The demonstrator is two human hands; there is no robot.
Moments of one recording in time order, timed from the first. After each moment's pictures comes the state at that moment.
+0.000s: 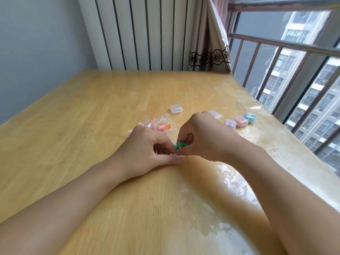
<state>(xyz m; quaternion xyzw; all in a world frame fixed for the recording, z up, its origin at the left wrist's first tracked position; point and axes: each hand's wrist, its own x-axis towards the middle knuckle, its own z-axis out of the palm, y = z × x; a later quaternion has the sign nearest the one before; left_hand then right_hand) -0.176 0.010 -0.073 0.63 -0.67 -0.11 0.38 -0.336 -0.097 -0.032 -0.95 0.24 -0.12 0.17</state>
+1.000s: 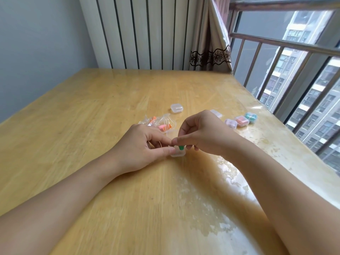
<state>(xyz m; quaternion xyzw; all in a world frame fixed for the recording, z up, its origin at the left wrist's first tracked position) -0.172 0.009 -0.073 0.63 -0.64 -0.19 0.41 -0.332 -0.107 -0.042 -0.83 0.34 -0.15 0.41</state>
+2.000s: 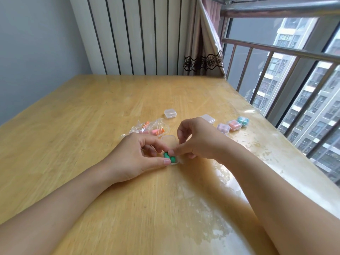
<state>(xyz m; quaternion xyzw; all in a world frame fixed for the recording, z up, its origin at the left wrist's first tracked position) -0.173 0.010 -0.073 0.67 -0.58 -0.26 0.39 -0.332 -0.116 -0.045 -0.82 0.34 -0.13 0.44</state>
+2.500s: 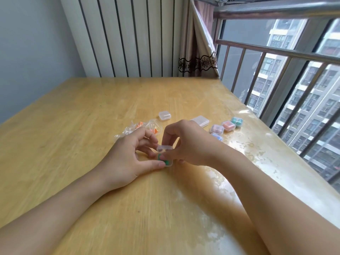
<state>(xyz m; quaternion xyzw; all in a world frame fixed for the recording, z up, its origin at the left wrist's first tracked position) -0.179 0.008 -0.075 0.66 -0.57 -0.22 0.44 -0.331 -0.112 -0.045 -0.92 0.25 -0.13 0.29</state>
